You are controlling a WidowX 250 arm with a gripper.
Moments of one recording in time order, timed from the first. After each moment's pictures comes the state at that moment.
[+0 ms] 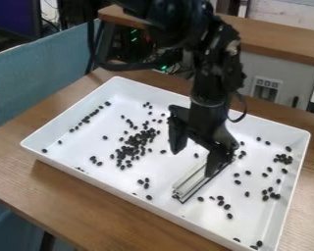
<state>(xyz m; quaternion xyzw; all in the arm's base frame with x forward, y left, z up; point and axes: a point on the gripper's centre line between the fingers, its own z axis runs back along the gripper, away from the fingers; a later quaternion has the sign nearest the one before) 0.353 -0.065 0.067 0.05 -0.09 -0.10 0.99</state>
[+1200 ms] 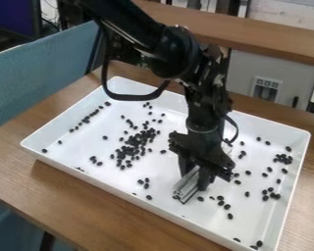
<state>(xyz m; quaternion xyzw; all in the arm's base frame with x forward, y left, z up) 0.367 -0.068 0.019 0.00 -0.09 -0.08 0.99</state>
